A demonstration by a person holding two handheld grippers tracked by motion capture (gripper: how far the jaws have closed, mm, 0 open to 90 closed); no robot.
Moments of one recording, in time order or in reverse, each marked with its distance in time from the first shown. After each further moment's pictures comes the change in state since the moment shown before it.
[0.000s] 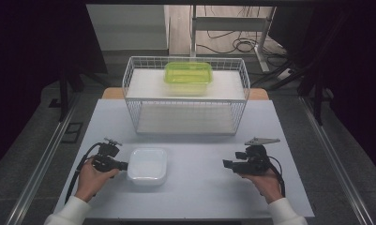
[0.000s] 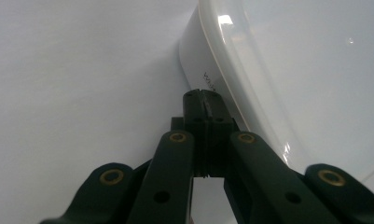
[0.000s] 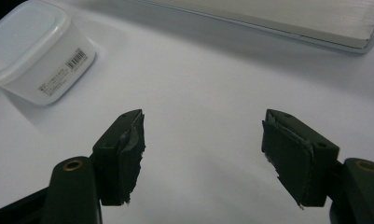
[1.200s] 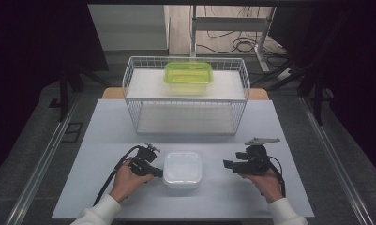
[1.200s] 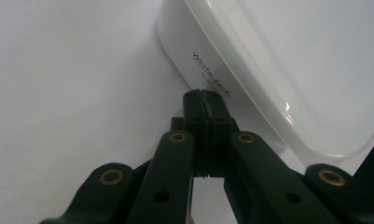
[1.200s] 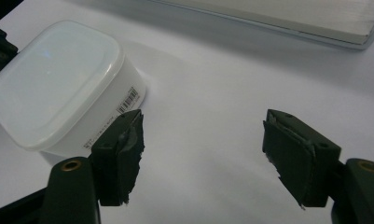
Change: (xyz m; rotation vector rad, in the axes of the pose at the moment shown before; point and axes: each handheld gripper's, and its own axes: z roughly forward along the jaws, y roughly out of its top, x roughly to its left) left arm -0.085 0.030 0.049 0.080 -0.122 0.169; right arm -0.002 0.000 0.000 0.010 -0.004 0.009
